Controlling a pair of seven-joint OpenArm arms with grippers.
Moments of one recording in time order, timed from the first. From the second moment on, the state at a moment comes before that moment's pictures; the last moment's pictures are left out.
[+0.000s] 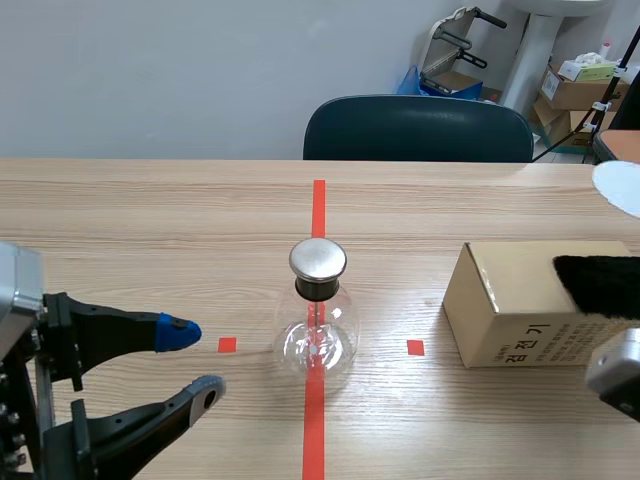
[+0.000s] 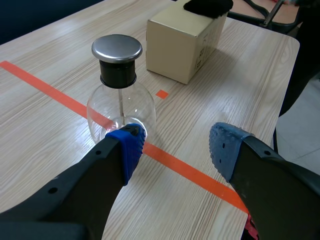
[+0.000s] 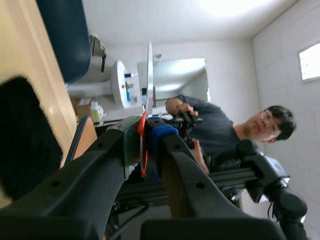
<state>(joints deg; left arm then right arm) 16.8 -64.3 43.6 107.9 -28.0 -10.9 -27.7 -34.3 12.3 19.0 87.1 -60.2 -38.5 32.3</state>
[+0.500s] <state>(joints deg) 17.1 -68.8 43.6 113.2 -28.8 -10.9 -27.7 -26.9 8.7 27.2 71.8 -61.0 -38.5 43.0</state>
